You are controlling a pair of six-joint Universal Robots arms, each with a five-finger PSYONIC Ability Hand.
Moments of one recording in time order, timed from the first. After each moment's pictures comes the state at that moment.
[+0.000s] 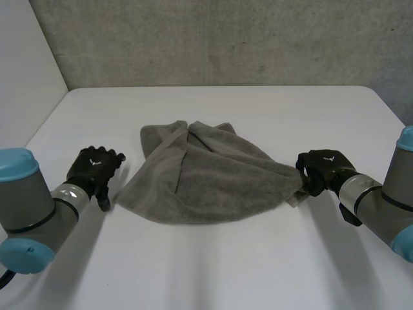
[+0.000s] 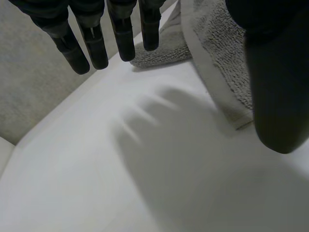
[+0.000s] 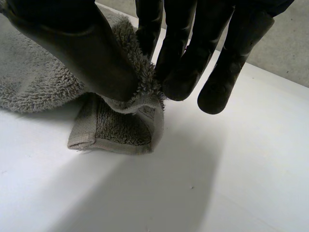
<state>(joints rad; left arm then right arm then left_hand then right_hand) 4.53 -2.09 -1.73 3.51 -1.40 3.63 1.76 -1.07 1.61 -0.12 1.29 2.92 0.33 0.33 0.33 0.33 0.34 1.32 1.31 1.34 1.34 1.14</state>
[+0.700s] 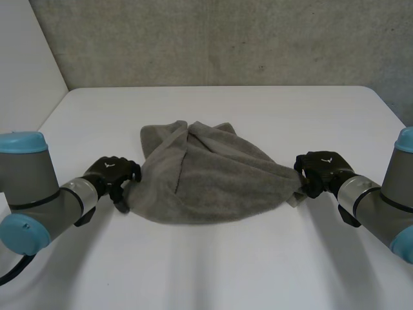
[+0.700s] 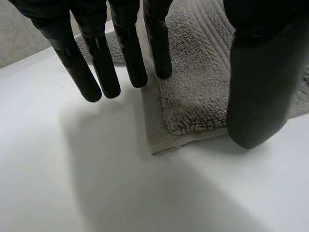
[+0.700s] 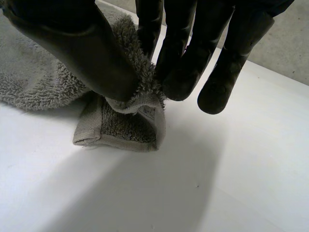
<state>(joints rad) 4.53 -2.20 -1.53 3.24 -1.27 3.46 1.76 -1.06 1.61 -0.12 1.28 2.90 0.65 0.65 0.65 0.65 0.65 1.32 1.31 1.34 1.34 1.14</state>
